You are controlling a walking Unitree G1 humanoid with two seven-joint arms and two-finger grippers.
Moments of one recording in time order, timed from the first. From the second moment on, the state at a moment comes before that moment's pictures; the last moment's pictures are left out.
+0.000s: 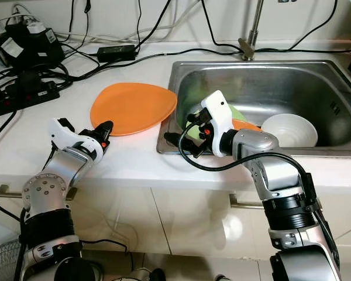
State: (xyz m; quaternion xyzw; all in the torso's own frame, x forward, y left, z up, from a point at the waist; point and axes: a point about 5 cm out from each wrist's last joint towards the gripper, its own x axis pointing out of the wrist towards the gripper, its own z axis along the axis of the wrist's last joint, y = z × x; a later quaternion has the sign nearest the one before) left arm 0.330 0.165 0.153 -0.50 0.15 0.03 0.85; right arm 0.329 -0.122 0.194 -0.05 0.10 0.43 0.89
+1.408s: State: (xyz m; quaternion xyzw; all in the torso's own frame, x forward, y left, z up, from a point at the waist) left arm 0.329 0.148 0.218 -0.16 -0.11 -0.03 0.98; right arm 0.344 -0.131 0.193 -0.01 0.08 0.34 0.94
